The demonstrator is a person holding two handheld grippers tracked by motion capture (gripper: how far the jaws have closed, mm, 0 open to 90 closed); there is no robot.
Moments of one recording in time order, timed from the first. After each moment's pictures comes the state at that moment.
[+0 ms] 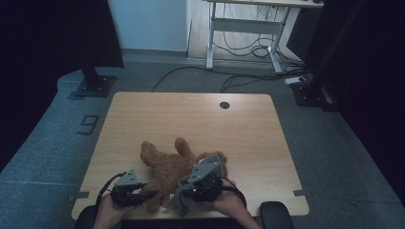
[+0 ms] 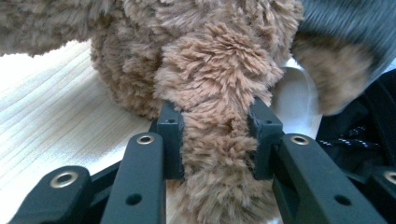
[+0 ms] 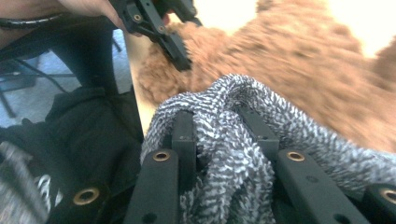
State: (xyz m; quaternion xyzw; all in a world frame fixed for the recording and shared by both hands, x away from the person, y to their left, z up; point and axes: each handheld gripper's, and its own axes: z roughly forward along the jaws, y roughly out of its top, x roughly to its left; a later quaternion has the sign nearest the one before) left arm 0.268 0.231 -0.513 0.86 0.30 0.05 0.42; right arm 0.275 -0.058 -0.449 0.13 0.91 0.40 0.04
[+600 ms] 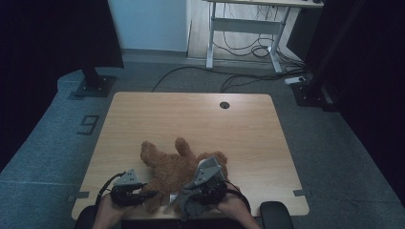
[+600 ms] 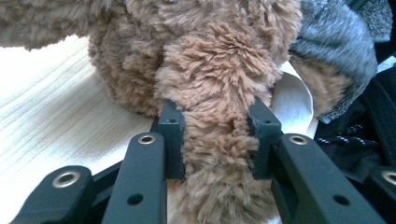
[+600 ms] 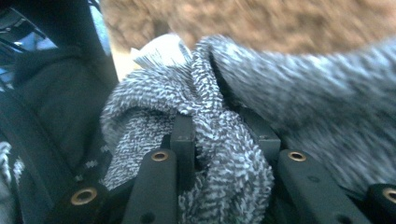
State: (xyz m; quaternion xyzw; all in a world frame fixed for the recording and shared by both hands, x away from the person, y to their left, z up) left arm 0.269 0.233 -0.515 0.86 0.29 0.04 0.42; right arm 0.284 -0.087 -0.494 0.19 0.92 0.35 0.01
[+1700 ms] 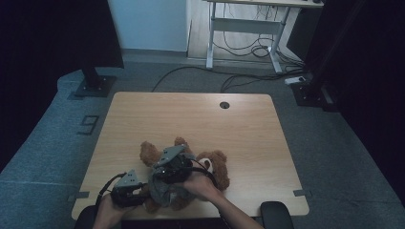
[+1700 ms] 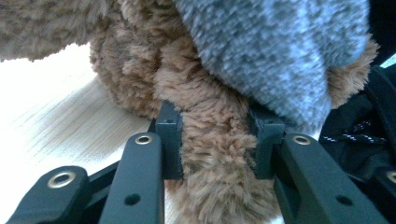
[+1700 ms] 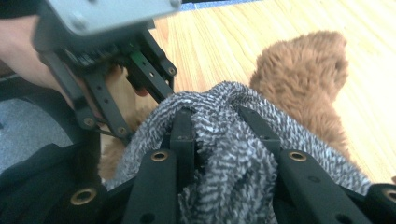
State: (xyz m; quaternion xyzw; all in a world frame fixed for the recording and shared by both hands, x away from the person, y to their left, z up) left arm 0.267 0.232 -0.515 0.86 0.28 0.06 0.42; right arm 0.322 0.017 -0.440 0.10 0.90 0.41 0.05
